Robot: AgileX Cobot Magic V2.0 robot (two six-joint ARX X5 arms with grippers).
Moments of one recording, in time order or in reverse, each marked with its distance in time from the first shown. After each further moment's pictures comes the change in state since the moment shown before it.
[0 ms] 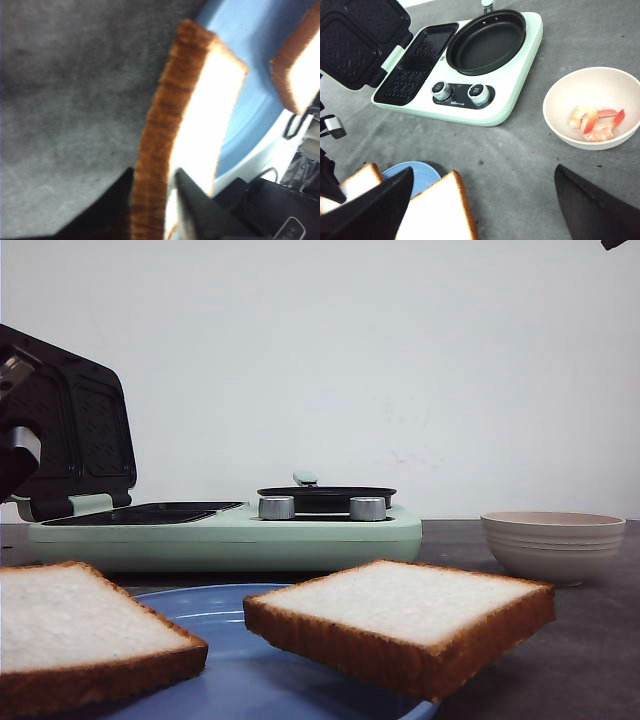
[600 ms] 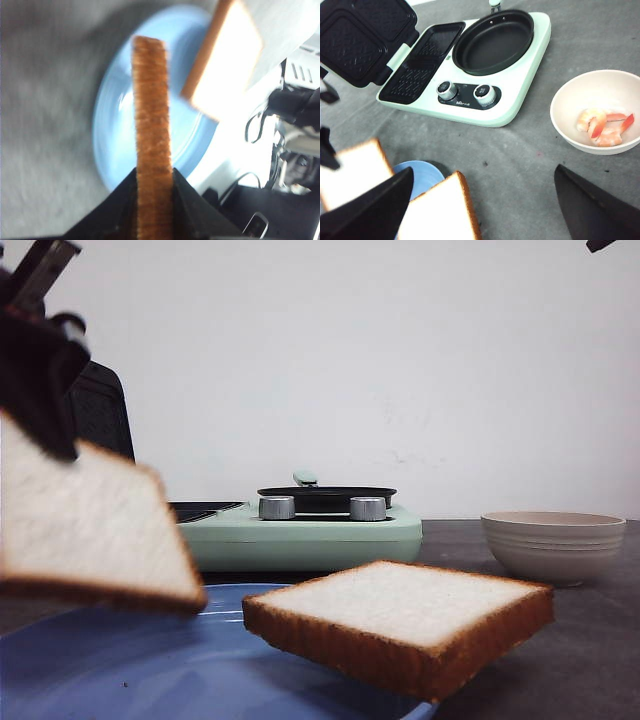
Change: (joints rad) left arm -0.014 -0.027 0.263 -0.100 0.079 0.077; right arm 0.021 0.022 0.000 0.026 0.000 0.000
